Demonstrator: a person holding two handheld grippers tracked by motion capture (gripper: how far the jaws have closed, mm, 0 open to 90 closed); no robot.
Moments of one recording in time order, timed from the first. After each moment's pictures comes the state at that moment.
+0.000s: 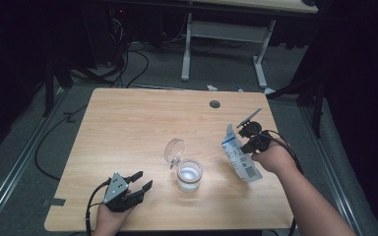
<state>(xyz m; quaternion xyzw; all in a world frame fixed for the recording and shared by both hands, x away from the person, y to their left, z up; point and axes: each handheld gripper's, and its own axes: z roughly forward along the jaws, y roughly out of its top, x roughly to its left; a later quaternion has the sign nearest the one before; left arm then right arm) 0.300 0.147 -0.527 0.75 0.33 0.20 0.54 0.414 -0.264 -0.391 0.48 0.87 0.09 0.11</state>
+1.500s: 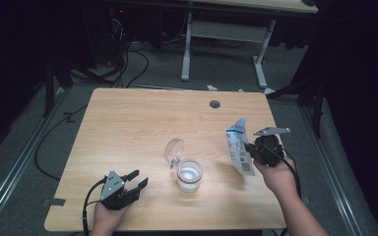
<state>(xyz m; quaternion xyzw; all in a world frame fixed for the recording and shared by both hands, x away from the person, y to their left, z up) 0.306 0.158 -0.527 0.74 0.35 0.20 0.54 0.364 -0.290 -0.401 0.51 0.78 0.29 0.23</state>
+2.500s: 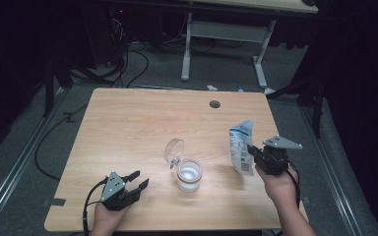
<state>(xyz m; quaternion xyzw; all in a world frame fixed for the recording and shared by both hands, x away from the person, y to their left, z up) 0.305 0.156 -0.530 0.75 0.34 0.20 0.54 0.339 -0.303 -0.417 0.50 0.73 0.37 0.27</state>
